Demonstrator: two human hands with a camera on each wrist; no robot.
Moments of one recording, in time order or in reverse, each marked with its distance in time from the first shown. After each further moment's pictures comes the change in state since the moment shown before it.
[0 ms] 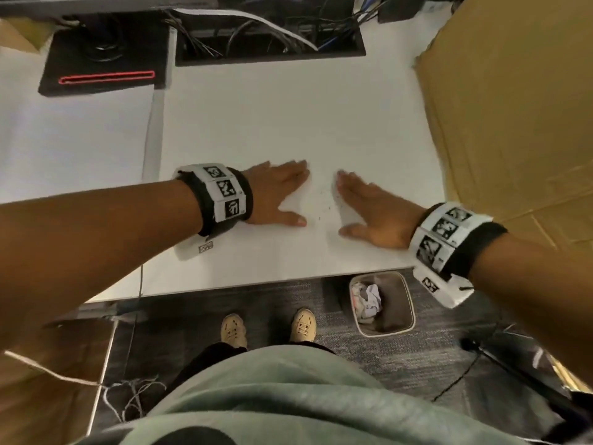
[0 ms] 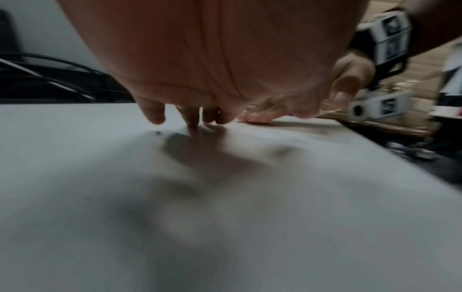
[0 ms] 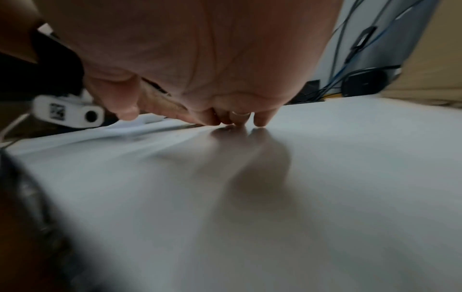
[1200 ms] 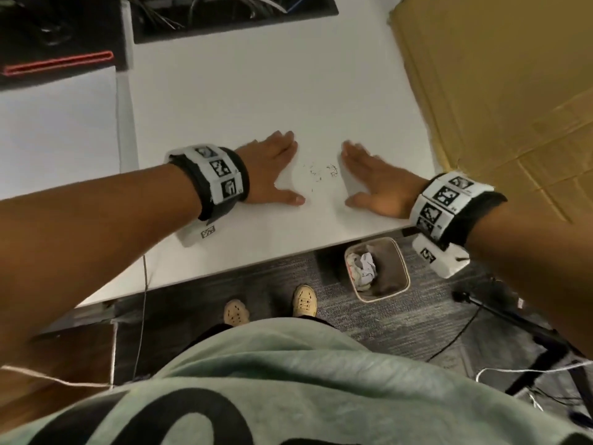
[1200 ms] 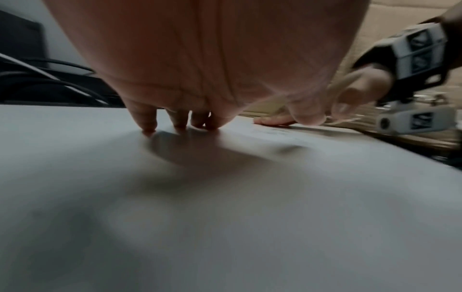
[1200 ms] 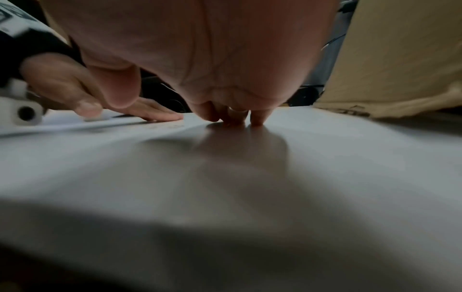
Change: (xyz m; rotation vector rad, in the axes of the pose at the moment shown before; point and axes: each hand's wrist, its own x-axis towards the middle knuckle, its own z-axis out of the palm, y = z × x) left_hand 0.002 0.006 0.001 -0.012 -0.001 0.022; right_hand -0.017 -0.003 0.014 0.144 0.045 0.137
